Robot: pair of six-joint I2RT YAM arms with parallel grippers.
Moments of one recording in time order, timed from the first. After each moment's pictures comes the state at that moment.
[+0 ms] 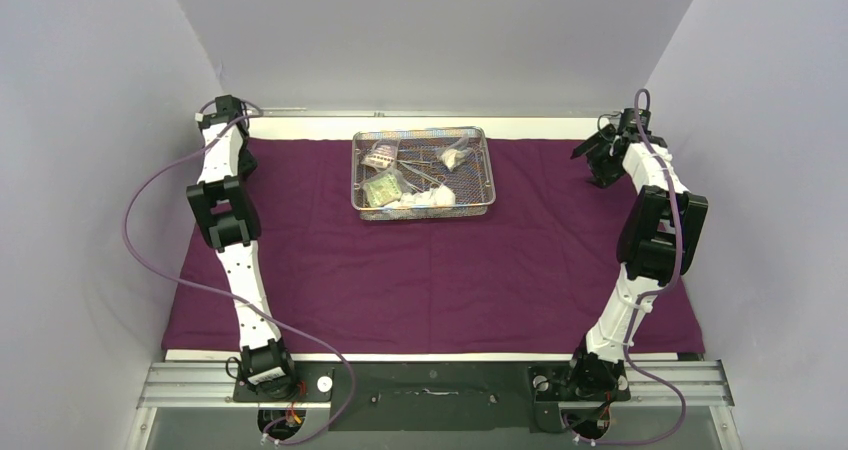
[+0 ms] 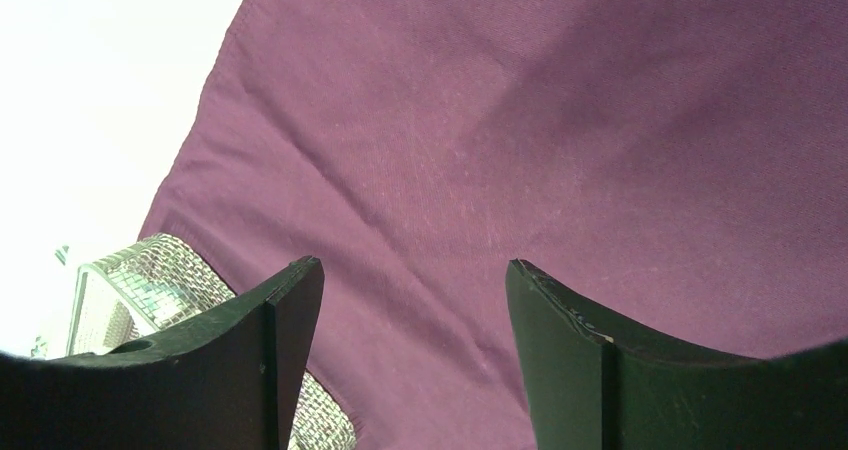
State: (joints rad) left arm 0.26 2.61 2.44 -1.04 -0.45 -0.45; right arm -0.24 2.01 1.60 -0.56 -0.15 0.73
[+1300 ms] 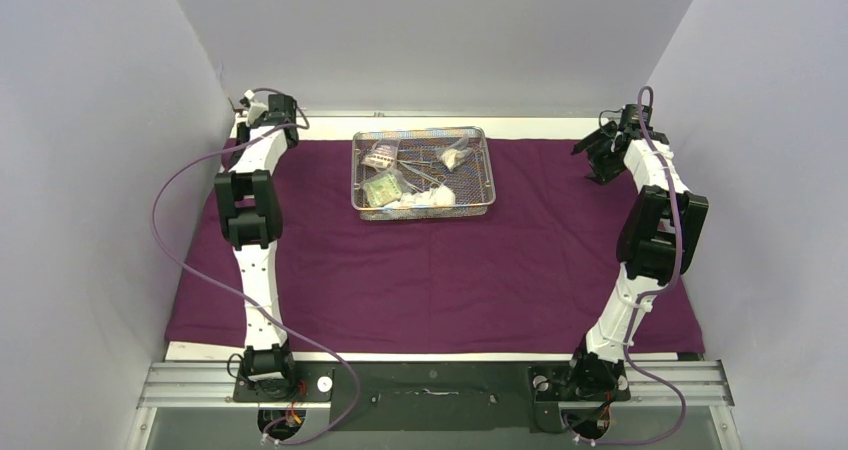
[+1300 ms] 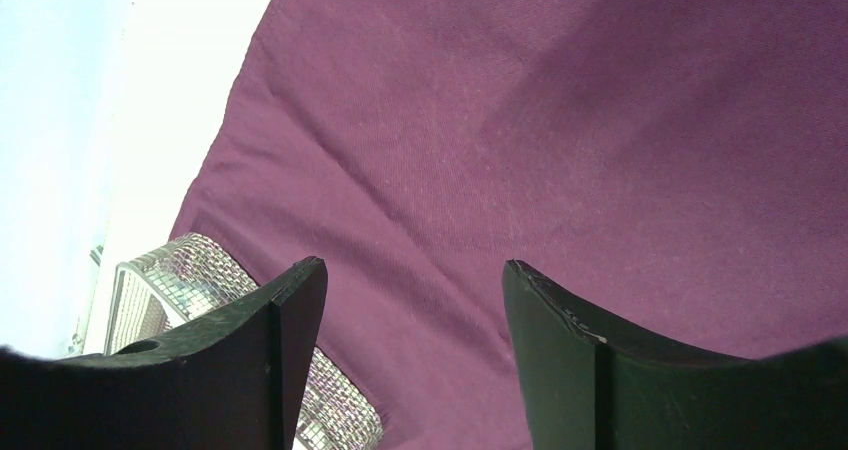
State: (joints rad) left arm 0.05 2.47 2.11 -0.64 -1.14 -0.09; right arm -0.23 2.02 1.65 -0.59 -0.16 0.78
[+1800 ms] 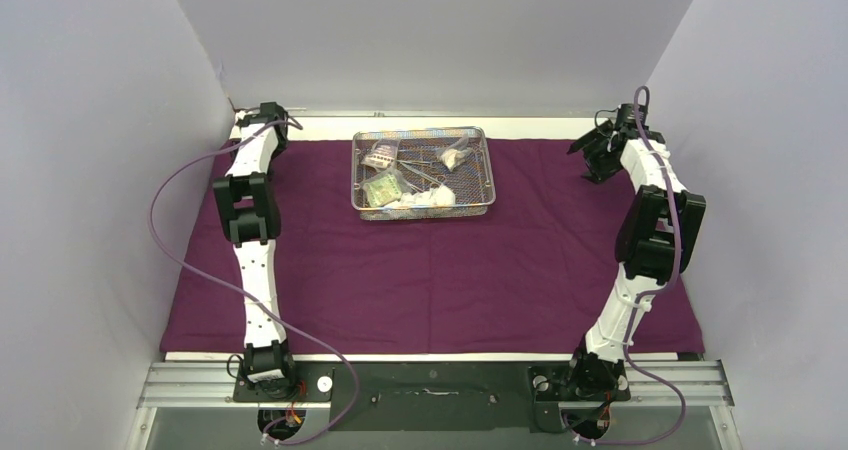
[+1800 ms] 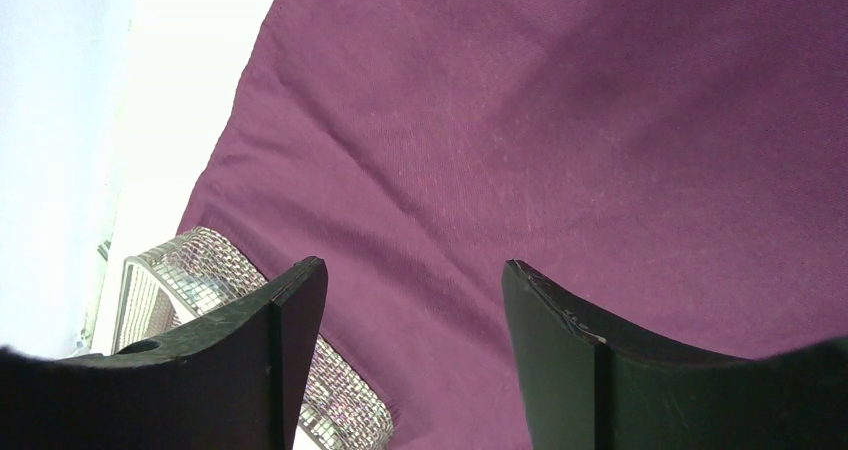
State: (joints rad) left arm 0.10 2.61 2.36 -1.10 -0.86 -0.26; right arm -0.22 2.02 1.65 -0.59 -0.16 0.80
